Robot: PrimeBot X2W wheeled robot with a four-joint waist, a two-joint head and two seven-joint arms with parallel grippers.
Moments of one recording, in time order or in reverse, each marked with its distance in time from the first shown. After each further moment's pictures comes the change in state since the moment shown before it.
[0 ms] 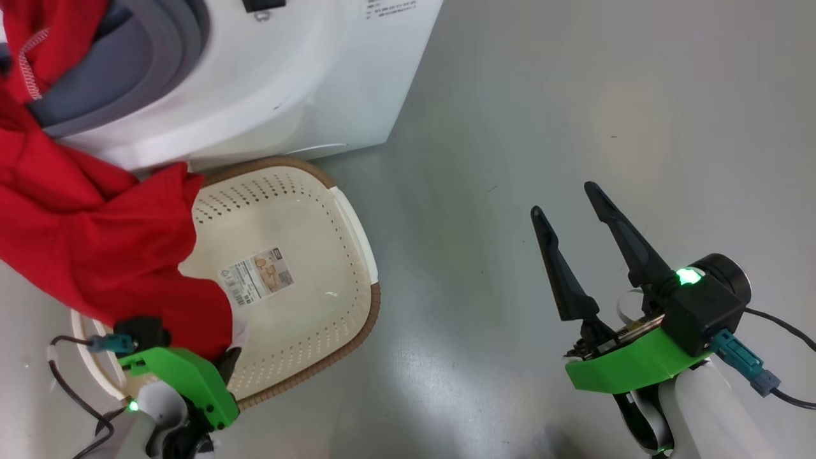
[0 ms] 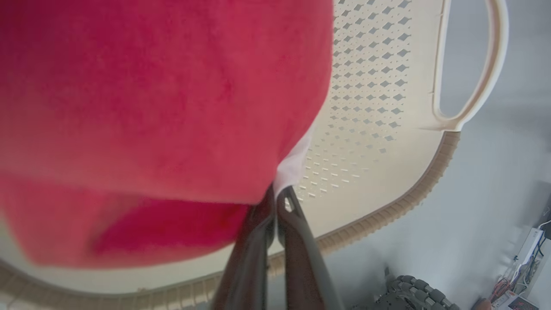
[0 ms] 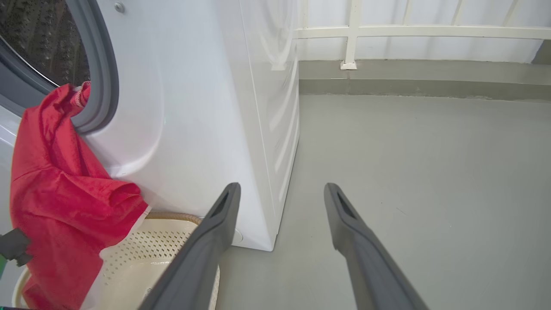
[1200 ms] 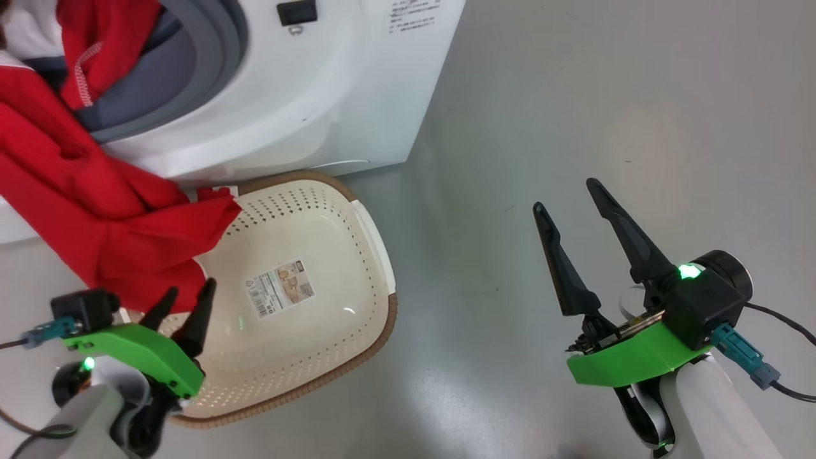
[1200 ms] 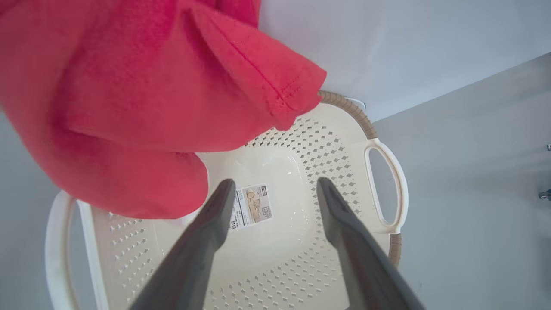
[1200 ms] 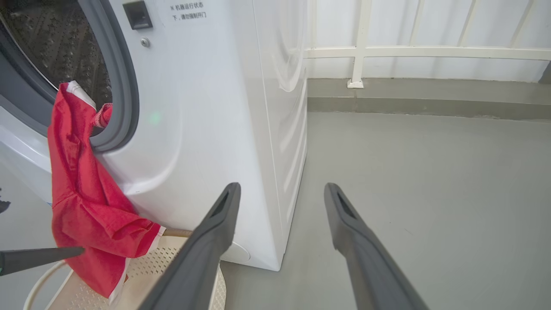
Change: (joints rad) left arm -0.054 0.141 -0.163 -0.136 -0.105 0.000 -0.317; right arm -0.014 -0.001 -0.004 0.020 0.001 0.000 0.000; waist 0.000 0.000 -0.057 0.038
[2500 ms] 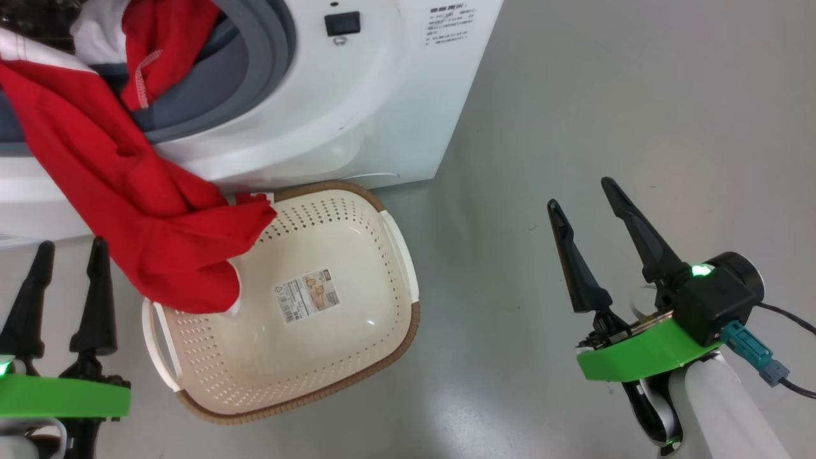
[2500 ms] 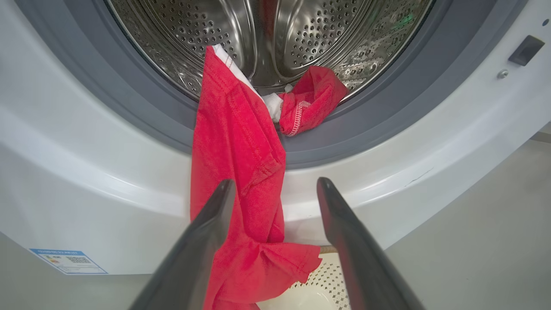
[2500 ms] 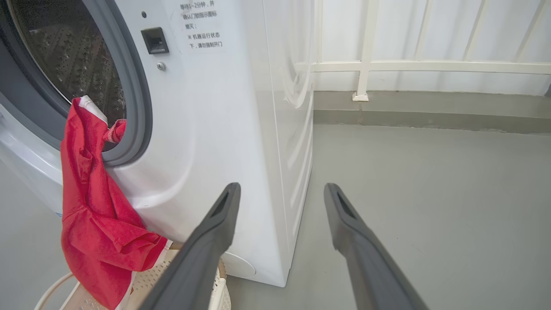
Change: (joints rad) left arm 0.436 -0.051 0.759 -0.705 0.584 0.046 -0.014; right arm 0.004 -0.001 -0.034 0.013 -0.002 0.000 0.000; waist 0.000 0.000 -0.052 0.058
